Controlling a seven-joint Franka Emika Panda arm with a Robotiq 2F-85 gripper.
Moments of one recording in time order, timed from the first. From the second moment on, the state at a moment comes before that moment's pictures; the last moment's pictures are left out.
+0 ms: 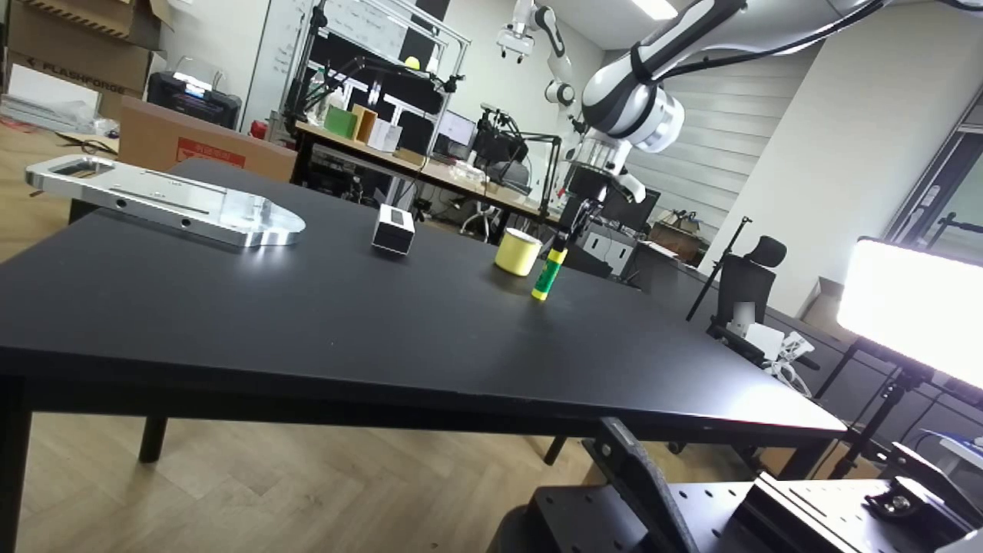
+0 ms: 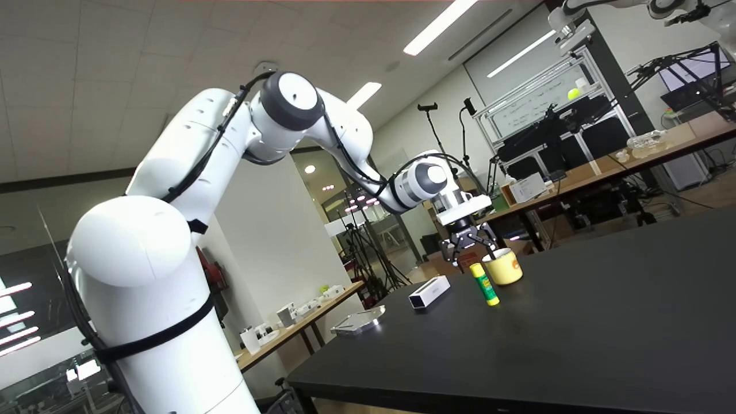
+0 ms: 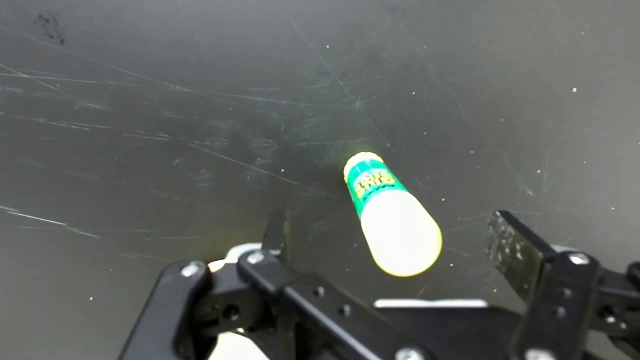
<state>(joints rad) -0.07 0.77 0.03 -1.57 -0.04 2.31 -0.77</state>
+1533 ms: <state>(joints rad) -0.09 0.75 0.04 -1.48 -0.04 2.24 -0.73</state>
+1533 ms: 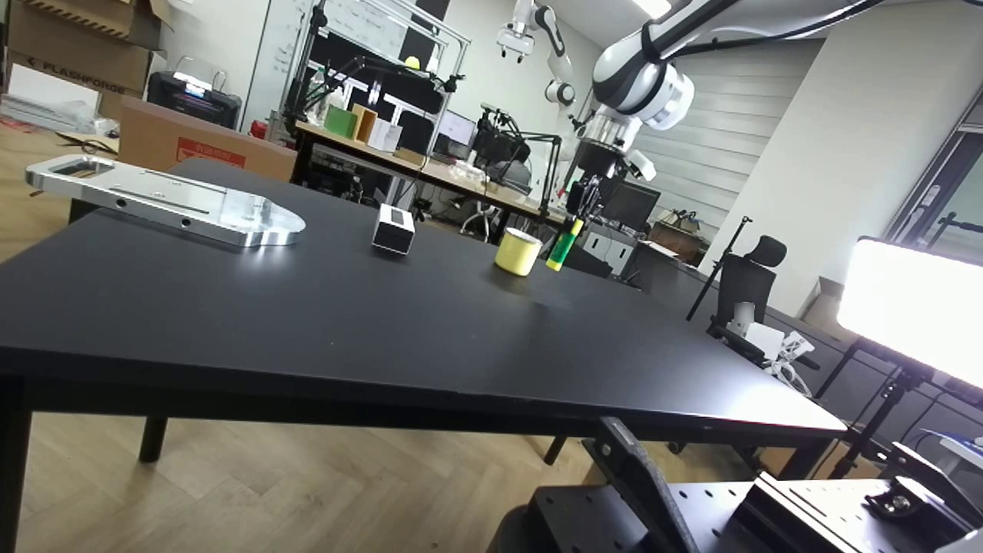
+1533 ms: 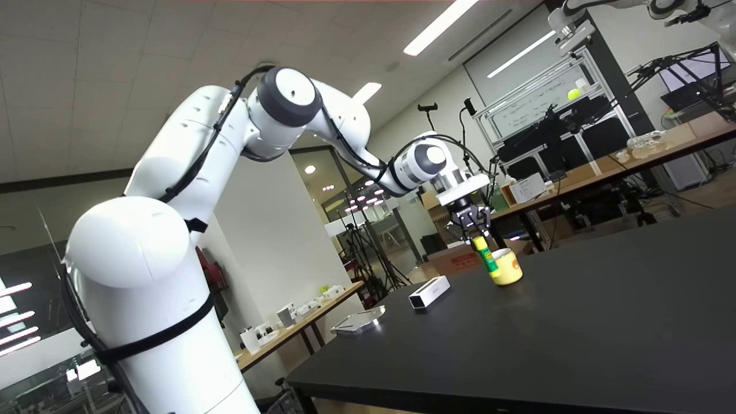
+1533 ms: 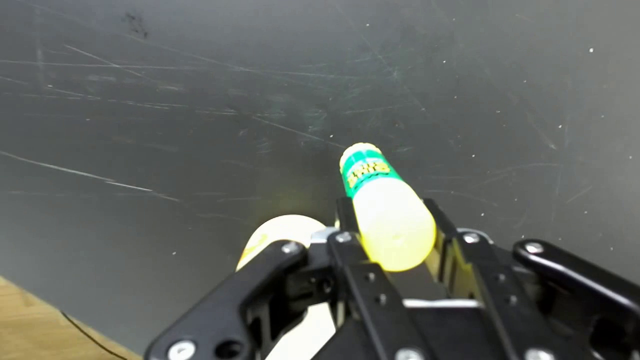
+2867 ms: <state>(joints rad) -0.06 0.90 0.05 -1.15 -0.06 2.22 -0.70</state>
